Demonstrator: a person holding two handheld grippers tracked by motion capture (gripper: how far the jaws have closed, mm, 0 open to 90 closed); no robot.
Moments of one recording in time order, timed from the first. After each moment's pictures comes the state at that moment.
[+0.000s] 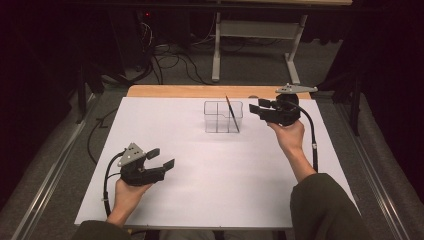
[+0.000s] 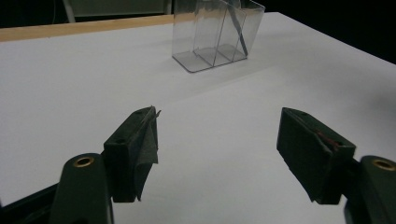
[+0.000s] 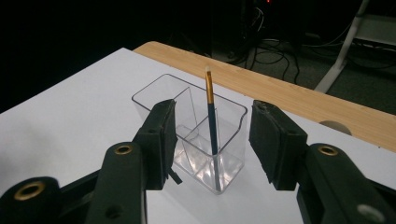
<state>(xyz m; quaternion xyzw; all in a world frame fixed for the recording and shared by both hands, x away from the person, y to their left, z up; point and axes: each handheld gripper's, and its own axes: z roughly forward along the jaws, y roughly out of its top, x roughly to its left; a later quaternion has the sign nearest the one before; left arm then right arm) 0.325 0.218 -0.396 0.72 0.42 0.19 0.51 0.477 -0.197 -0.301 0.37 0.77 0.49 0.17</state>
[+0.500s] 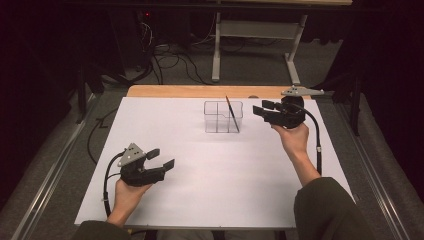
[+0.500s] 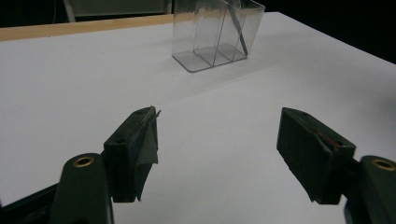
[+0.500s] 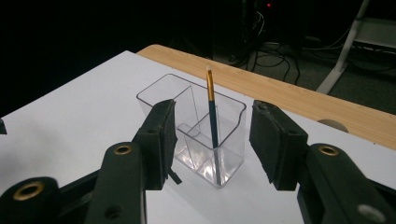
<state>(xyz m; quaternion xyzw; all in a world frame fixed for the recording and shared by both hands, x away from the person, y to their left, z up) 0.325 0.217 -0.396 0.72 0.42 0.19 0.51 0.467 -0.206 -0.299 0.37 0.76 0.50 0.17</state>
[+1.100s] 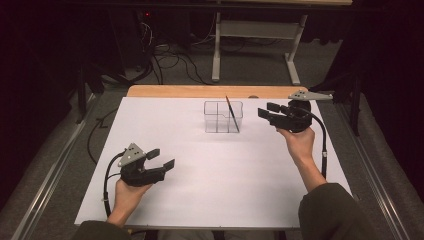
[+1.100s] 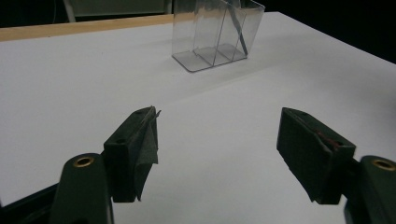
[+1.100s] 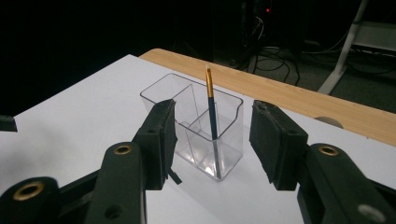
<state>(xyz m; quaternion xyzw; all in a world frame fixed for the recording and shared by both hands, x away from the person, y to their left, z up) 0.325 0.217 -0.396 0.72 0.42 0.19 0.51 0.455 -0.221 -0.299 0.37 0.76 0.51 0.17</state>
